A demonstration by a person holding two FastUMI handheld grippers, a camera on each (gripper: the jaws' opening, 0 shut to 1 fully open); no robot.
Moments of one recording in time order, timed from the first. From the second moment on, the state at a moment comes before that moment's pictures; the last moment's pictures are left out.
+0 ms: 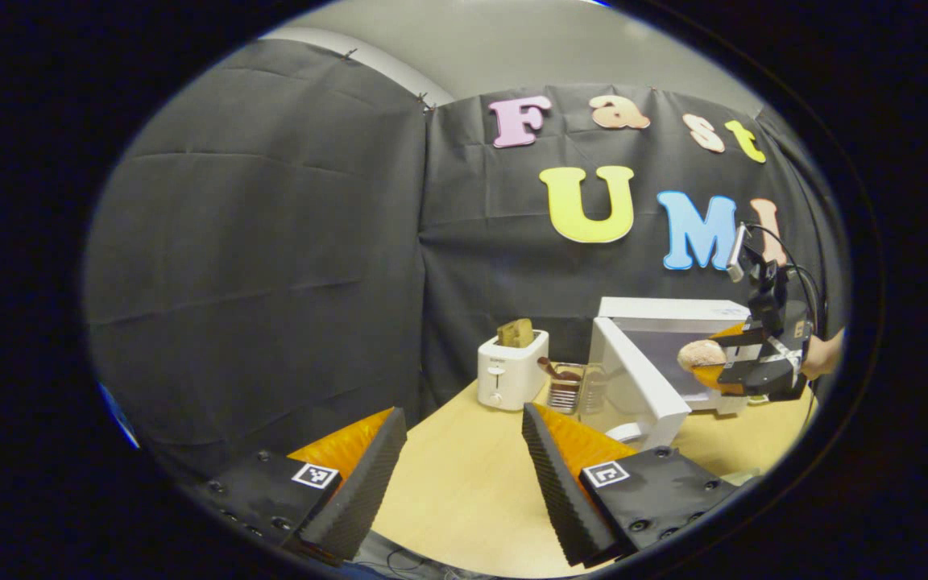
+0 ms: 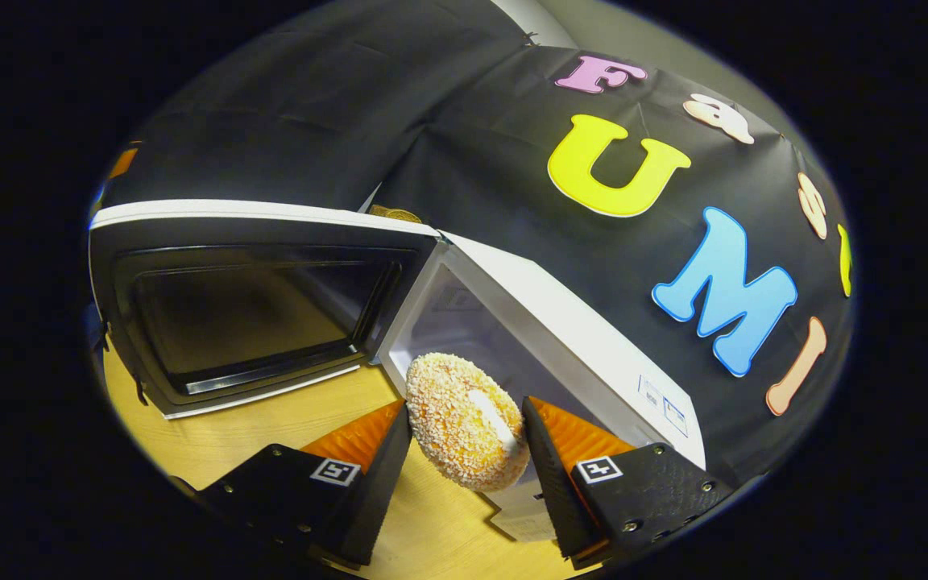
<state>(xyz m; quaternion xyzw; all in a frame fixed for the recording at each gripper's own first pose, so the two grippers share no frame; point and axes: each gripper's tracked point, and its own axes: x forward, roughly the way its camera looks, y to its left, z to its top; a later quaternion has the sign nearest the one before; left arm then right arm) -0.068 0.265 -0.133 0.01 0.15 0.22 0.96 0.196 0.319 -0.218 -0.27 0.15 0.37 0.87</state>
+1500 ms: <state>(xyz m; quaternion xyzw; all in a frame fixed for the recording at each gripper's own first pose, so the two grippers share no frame) -0.077 0.248 -0.154 0.02 0.20 0.26 0.94 0.258 0.330 -0.266 -0.33 0.10 0.31 0.89</state>
